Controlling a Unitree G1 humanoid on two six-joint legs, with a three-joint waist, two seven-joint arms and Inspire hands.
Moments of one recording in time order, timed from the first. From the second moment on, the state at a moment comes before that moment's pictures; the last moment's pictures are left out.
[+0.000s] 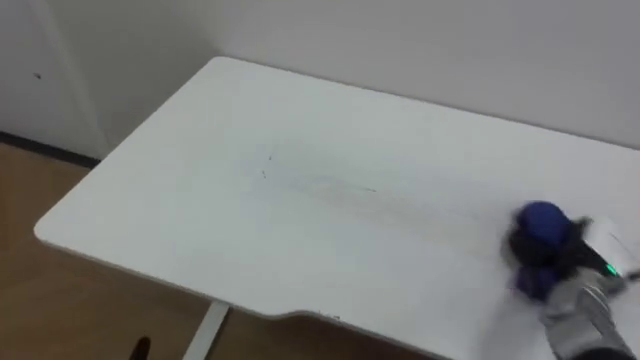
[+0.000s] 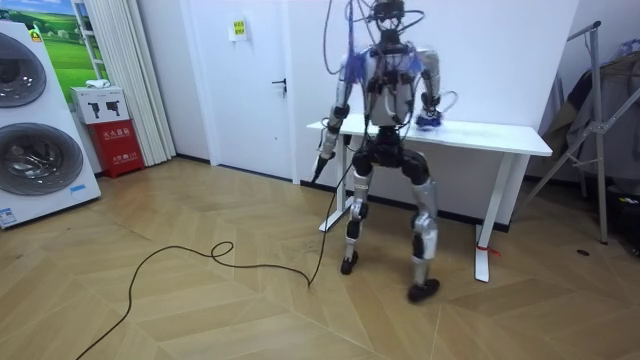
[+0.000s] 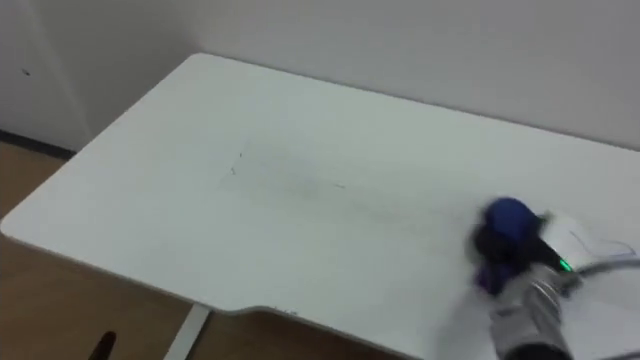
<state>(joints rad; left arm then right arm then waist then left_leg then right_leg) 0.15 0.29 0.15 1.02 0.23 0.04 0.07 -0.50 -0.24 0.20 0.86 -0.71 0.16 -0.34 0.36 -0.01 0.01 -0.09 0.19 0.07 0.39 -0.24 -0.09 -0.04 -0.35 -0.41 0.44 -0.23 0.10</state>
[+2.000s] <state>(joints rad) 0.40 0.23 0.28 0.84 0.20 0.15 0.10 -0.37 -0.39 0.11 0.77 -0.79 0.07 -0.33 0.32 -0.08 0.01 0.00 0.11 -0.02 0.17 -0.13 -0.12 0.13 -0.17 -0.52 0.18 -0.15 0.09</state>
